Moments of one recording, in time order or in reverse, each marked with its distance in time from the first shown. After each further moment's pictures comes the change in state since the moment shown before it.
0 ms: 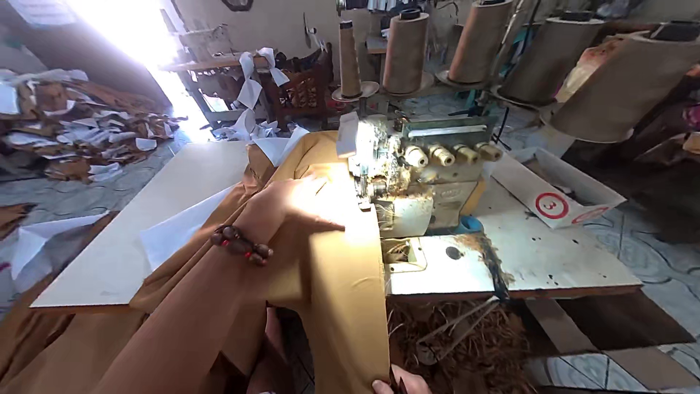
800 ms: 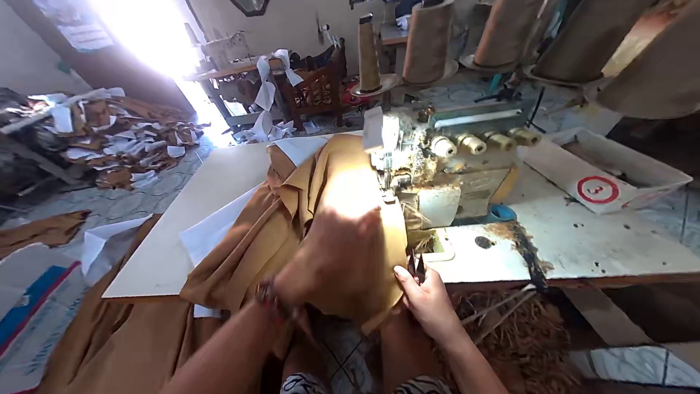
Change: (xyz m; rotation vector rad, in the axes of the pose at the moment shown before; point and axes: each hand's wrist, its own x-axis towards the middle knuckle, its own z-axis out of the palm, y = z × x) left_hand -0.053 0.036 0.068 -0.060 0.754 0.522; right_hand 0.108 -0.047 -0.001 0.272 0.232 0.121
